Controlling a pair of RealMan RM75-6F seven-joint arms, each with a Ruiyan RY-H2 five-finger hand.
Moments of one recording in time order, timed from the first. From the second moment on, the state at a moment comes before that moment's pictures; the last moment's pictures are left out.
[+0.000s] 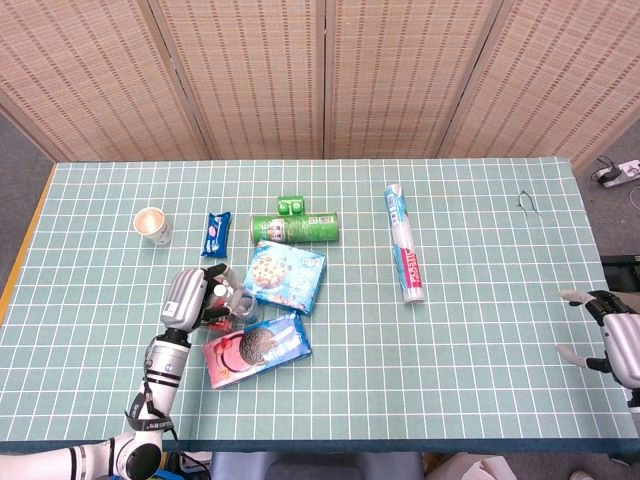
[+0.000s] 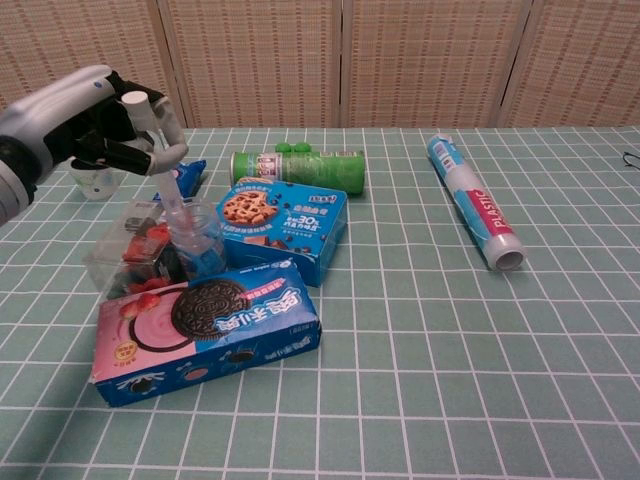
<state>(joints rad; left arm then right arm) -0.56 -1.61 -0.26 -1.68 1.16 1.30 0.11 0.09 -1.00 0.06 -1.56 -1.48 1.40 0.20</state>
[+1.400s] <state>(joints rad) -0.48 -1.46 -0.18 -1.76 1.20 1.26 0.13 0.10 -1.02 0.06 -1.57 -1.46 1.38 0.16</state>
